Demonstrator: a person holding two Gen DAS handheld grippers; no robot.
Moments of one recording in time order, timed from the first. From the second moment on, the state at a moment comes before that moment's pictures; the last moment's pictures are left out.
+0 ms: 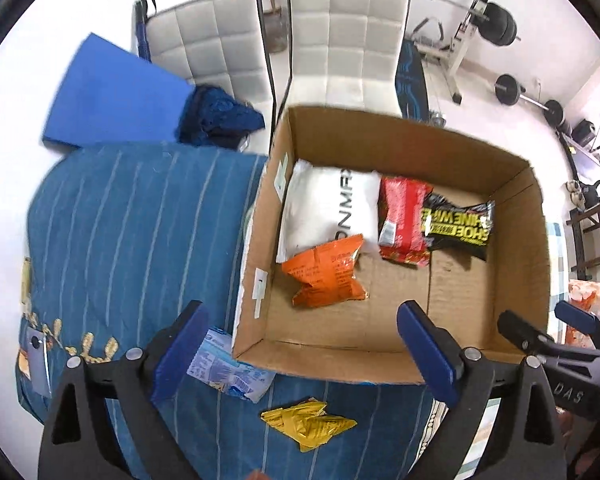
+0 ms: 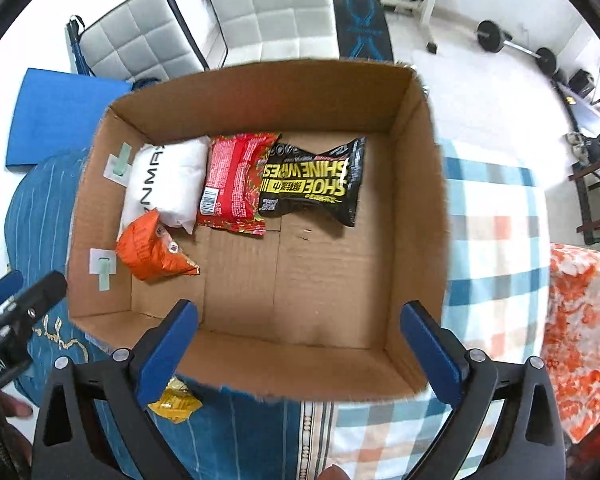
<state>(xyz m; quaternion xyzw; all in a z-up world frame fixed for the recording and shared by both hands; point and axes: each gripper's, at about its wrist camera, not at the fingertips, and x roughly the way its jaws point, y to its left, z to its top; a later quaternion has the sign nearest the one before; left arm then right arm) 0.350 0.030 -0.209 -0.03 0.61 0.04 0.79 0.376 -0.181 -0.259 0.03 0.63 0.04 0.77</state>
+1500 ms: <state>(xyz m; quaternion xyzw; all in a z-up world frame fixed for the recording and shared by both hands) 0.197 0.169 -0.246 -0.07 0.65 0.19 0.73 0.253 -0.009 -0.366 -0.10 0.71 0.19 0.66</state>
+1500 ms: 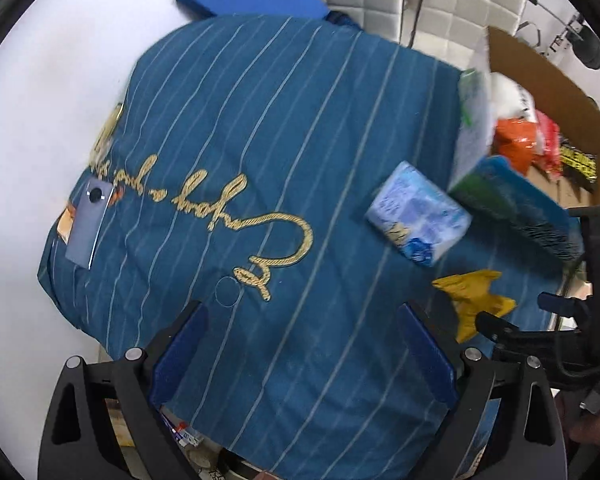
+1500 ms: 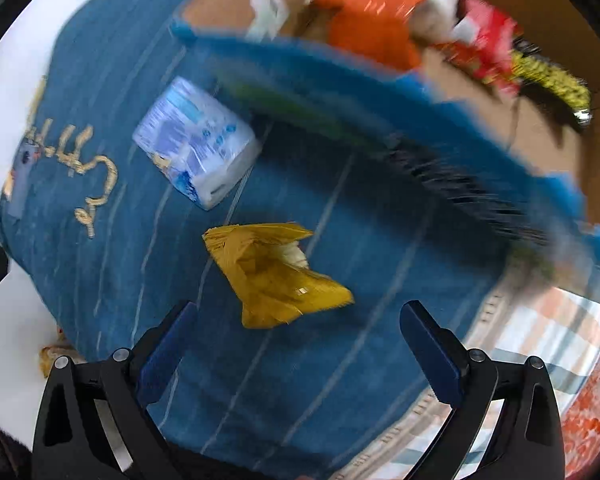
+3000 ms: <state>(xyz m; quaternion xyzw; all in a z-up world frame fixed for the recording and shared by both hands) 0.217 0.158 -0.380 -0.23 0.72 0.04 0.65 0.187 -0.204 -0.384 0.03 0.73 0.02 0.68</state>
